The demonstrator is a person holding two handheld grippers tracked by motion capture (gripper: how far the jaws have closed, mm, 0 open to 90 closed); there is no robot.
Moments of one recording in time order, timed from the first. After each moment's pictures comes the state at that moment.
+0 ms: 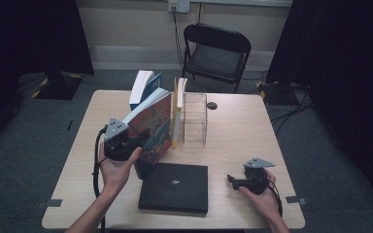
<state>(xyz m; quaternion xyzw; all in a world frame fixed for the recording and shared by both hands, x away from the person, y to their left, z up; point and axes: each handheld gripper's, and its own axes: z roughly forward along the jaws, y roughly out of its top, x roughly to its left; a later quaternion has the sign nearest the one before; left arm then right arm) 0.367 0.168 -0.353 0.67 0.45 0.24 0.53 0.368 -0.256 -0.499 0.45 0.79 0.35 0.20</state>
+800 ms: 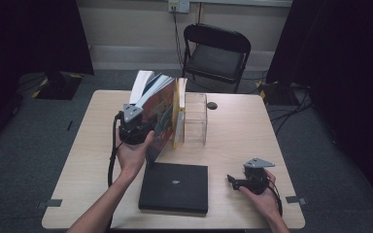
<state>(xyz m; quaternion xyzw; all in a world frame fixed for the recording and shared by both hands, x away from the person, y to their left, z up) 0.409 0.133 -0.345 0.66 0.49 0.28 0.50 0.368 -0.255 -0.499 0.45 0.80 0.35 0.20</state>
